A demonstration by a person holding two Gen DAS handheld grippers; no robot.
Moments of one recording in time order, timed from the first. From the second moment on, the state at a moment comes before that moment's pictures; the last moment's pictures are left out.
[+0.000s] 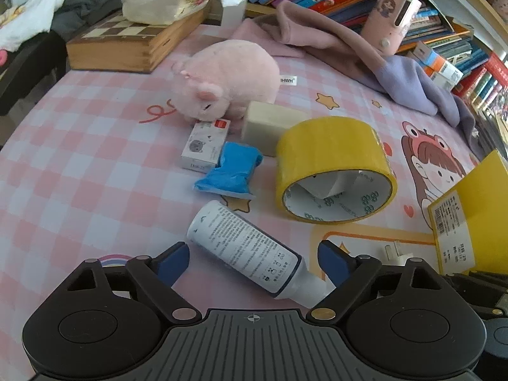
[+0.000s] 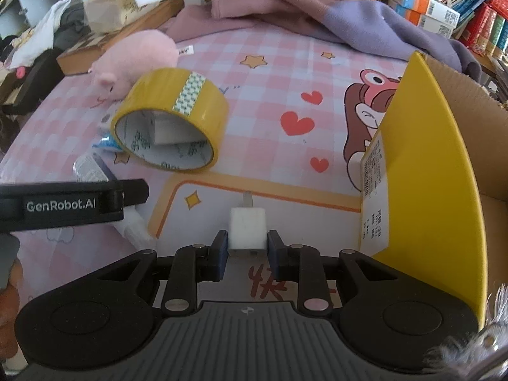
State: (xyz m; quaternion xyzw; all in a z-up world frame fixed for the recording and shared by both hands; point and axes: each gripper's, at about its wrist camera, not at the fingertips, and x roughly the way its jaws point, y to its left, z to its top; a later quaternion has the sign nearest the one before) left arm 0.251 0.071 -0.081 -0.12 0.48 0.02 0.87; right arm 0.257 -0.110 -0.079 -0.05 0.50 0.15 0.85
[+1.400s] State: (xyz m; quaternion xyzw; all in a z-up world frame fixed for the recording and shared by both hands) left arm 0.184 0.113 -0.044 -0.23 0.42 0.01 0.88; right arm 0.203 -0.105 -0.044 -0.06 0.40 0.23 0.88
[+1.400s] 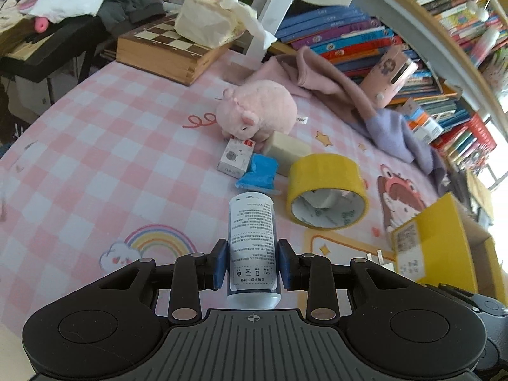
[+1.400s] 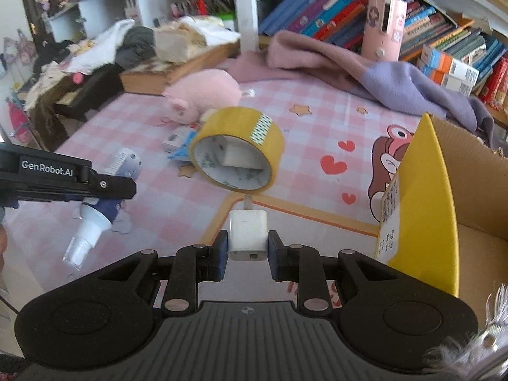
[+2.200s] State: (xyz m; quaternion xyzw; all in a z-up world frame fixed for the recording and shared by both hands) left arm 0.031 0.112 -0.016 -0.28 0.38 -0.04 0.88; right arm 0.056 -0.124 -0.006 -0.07 0.39 0.23 0.89
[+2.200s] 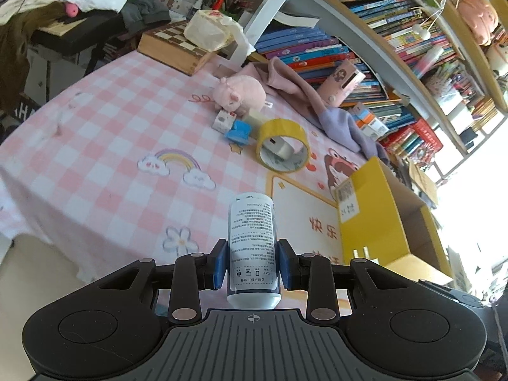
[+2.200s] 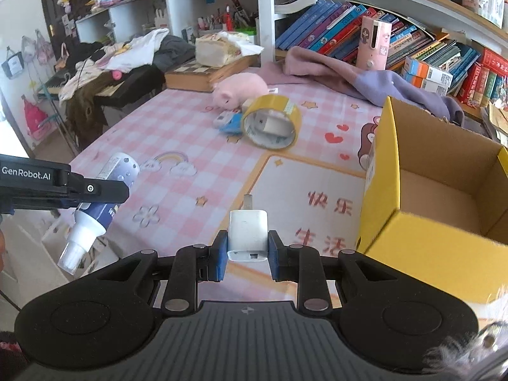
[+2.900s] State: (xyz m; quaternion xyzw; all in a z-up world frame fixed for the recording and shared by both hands) left arm 0.037 0.044 -0.027 -0.24 0.44 -0.17 0.85; right arm 0.002 -0.182 -0.015 -0.04 0.44 0.12 0.89
